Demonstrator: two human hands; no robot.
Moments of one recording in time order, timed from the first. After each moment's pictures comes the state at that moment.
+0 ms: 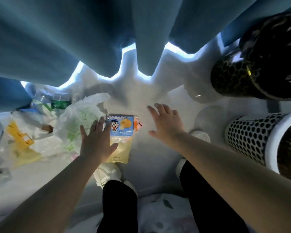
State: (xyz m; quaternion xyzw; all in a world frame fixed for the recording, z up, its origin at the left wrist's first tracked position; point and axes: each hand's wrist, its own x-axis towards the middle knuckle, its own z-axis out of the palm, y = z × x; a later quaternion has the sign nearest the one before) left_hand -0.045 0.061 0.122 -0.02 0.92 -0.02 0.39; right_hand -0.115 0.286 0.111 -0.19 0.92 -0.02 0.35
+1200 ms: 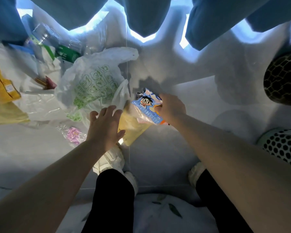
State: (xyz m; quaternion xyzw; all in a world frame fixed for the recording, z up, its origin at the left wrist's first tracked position) left_hand 0.030 0.015 0.004 -0.06 0.94 0.08 0.33; right_hand -0.093 0.200 -0.037 -0.07 0.91 -0.11 0.40
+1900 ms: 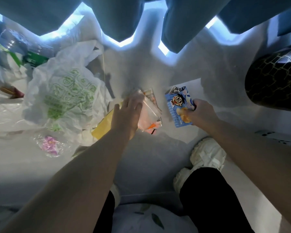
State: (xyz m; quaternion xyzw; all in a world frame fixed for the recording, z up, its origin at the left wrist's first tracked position) left_hand -0.045 0.121 -0.039 0.01 0.95 0.03 0.31; right_hand -0.138 0.343 -0.016 0.10 0.89 -0.21 0.41
